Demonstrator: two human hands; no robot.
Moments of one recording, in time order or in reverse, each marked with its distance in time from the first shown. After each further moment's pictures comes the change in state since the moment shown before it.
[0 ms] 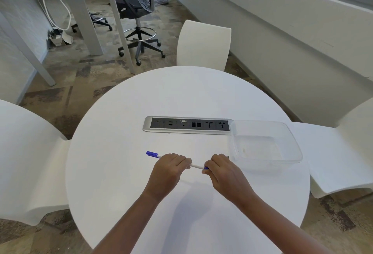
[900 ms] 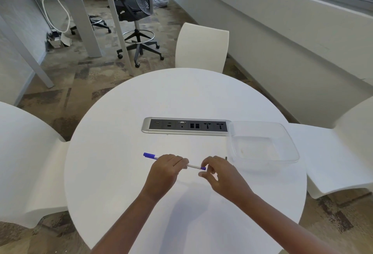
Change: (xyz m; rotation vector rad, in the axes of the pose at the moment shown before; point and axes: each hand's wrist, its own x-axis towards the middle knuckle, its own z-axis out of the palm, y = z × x) left_hand -0.004 -0.003 0.000 -0.008 0.016 -0.001; right_hand -0.003 0.006 0.005 0.420 -0.192 0.287
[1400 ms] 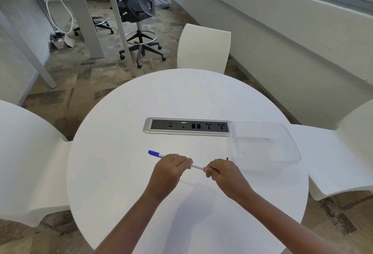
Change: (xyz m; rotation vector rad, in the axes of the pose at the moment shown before) left_hand 0.002 0.005 0.000 -0.002 0.028 0.013; right_hand 0.003 -0.006 -0.007 0.120 -0.058 0.133
